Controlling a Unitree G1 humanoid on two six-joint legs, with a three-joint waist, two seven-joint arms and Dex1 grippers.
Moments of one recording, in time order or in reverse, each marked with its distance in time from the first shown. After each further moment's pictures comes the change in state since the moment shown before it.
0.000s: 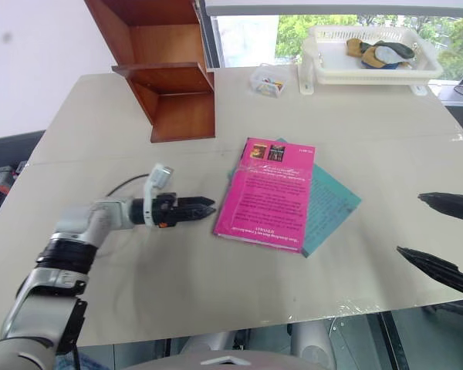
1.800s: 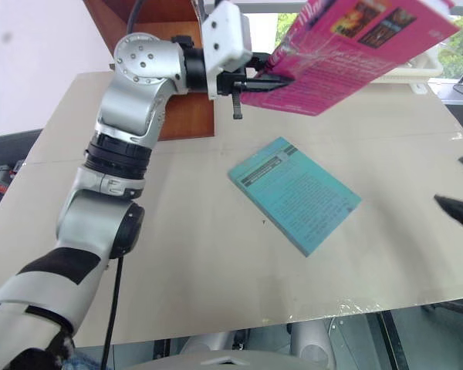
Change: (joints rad) left arm -0.696 -0.179 -0.154 -0.030 0.646 -0.898 0.245; right arm -0.440 -0.068 0.169 0.485 -0.026 0.032 0.088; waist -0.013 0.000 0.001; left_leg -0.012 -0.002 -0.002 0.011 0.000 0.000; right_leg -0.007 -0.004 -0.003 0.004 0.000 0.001
